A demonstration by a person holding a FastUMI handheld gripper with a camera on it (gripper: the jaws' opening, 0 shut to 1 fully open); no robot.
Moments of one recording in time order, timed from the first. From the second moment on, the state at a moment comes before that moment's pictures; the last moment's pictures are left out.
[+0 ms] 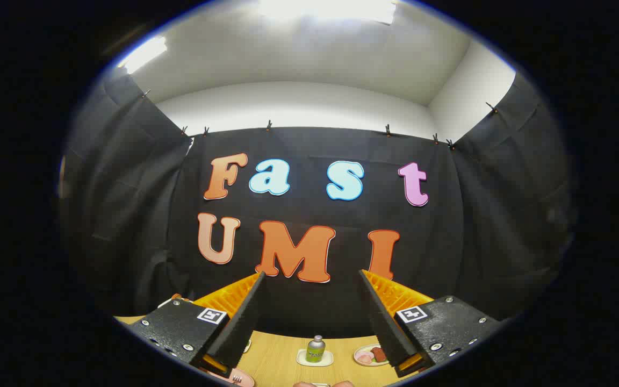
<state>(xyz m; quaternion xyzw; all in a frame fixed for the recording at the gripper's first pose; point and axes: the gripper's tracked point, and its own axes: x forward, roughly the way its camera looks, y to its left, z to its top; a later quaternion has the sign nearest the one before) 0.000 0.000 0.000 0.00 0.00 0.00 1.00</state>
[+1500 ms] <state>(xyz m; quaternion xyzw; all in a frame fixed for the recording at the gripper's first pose) 0.019 0.033 -0.045 0.01 0.03 0.02 1.00</state>
